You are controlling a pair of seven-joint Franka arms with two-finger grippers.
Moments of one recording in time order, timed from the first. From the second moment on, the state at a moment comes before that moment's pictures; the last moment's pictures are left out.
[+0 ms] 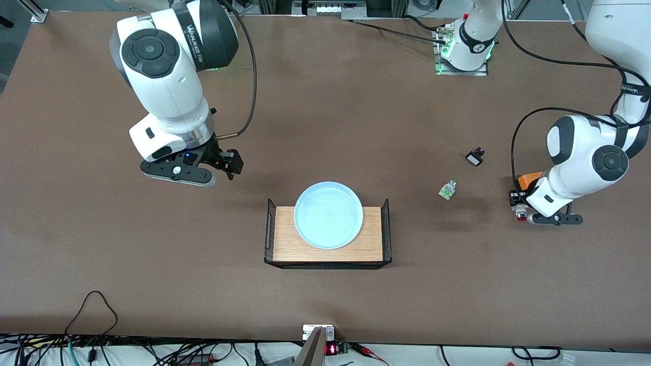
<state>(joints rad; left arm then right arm) 0.33 0.44 -0.24 -1.98 0.17 2.36 -0.01 0.65 0.35 -0.20 -1.38 -0.08 1.81 0.61</state>
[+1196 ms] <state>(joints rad) 0.37 0.45 -0.25 -2.10 0.17 2.47 0.00 0.74 0.61 -0.11 -1.33 0.01 2.19 0.58</state>
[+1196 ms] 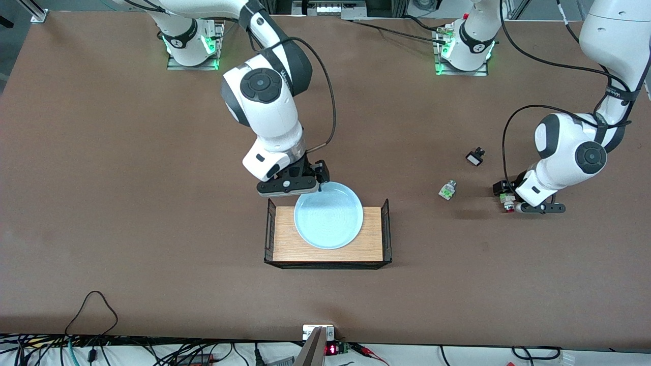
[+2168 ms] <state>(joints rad) 0.33 0.33 -0.39 -1.58 0.17 1.79 0.04 0.73 0.71 -0.12 -1.32 0.01 2.29 0.58</state>
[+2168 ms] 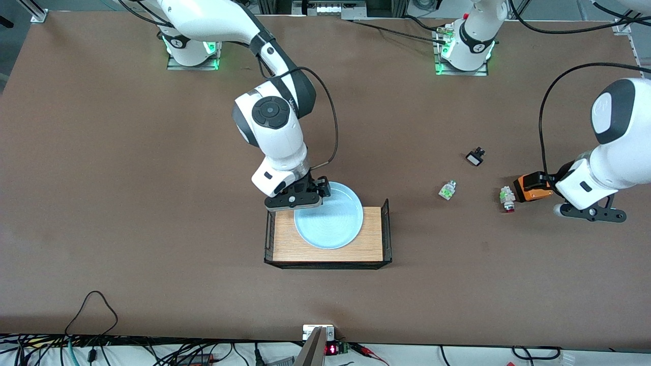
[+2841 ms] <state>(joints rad) 0.02 0.18 -0.16 -1.50 0.08 1.68 0.02 0.73 0.71 -0.12 -1.31 0.01 2.27 0.58</state>
